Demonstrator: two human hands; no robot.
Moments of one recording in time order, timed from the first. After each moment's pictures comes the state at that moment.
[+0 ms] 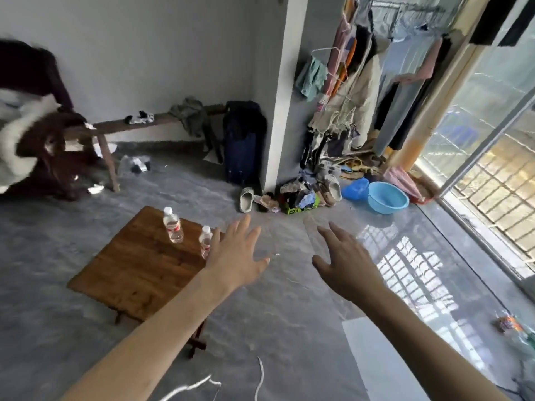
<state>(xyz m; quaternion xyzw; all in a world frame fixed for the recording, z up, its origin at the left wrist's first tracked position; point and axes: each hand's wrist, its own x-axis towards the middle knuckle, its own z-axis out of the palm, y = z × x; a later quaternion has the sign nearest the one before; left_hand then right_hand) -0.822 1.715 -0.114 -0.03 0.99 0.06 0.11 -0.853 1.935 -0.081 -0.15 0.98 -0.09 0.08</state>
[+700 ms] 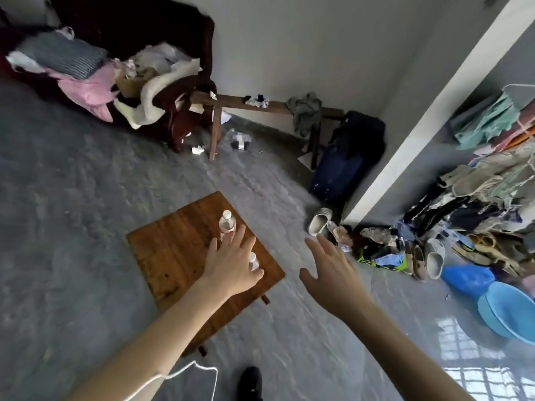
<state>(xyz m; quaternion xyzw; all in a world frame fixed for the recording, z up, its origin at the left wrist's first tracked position) -0.959 1.592 -0.183 -0.31 0.93 0.12 0.14 -1.085 1.760 -0.129 -0.41 0.89 -0.07 0.18</state>
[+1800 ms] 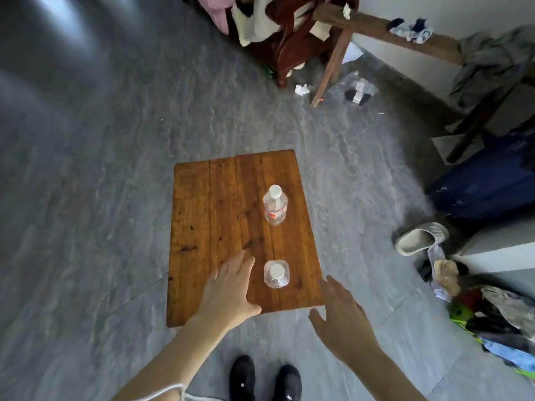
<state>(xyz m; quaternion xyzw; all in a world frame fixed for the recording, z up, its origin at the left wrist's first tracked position) -1.024 1.559 -0.405 -0.57 0.76 0.25 0.19 -1.230 1.642 -0.391 -0.54 0.76 0.01 0.36</state>
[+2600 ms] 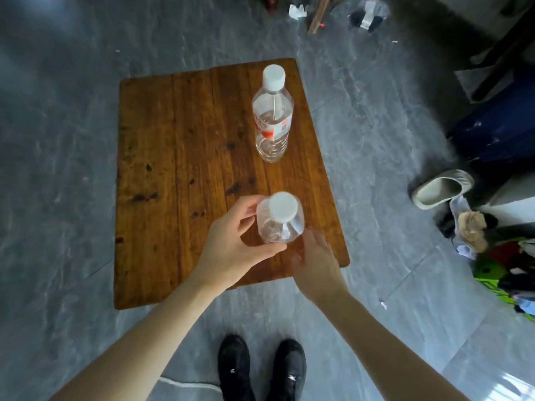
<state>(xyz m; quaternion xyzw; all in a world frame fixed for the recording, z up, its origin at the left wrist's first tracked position) -1.026 1.559 -0.575 -0.50 0.65 0.51 -0.26 -1.187 1.622 -0.622 -0.49 0.78 -0.11 0.38</state>
